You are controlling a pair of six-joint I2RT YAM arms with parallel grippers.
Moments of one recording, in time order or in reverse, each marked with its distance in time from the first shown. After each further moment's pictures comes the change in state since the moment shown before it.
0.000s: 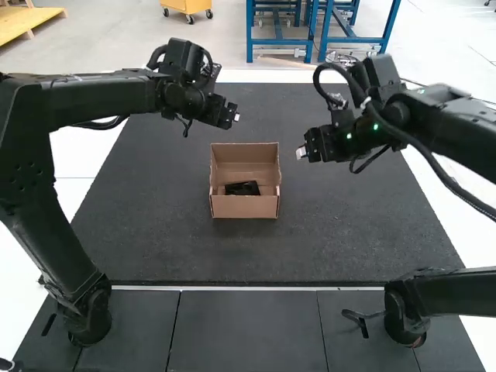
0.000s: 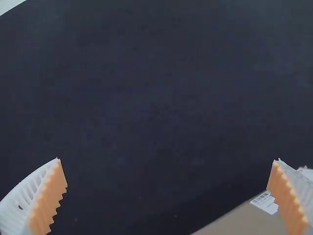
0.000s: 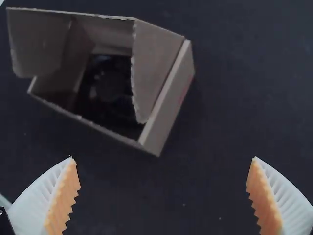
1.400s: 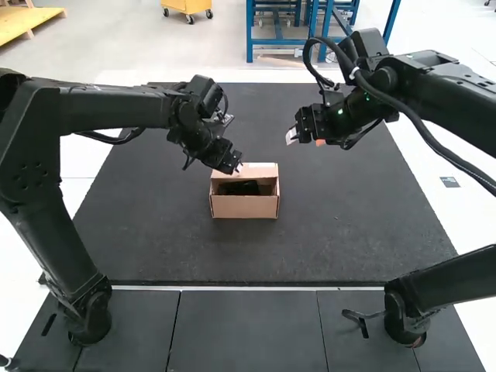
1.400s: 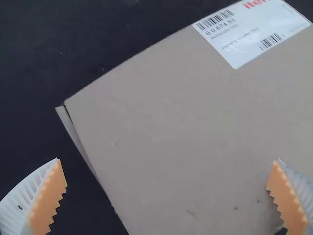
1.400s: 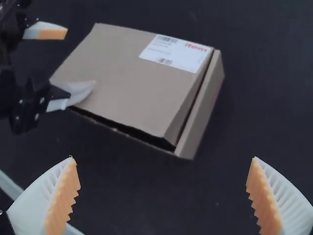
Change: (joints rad) left arm -0.085 0.005 -0.113 -0.269 0.065 -0.021; right arm 0.000 0.157 0.183 -0.100 -0.079 0.078
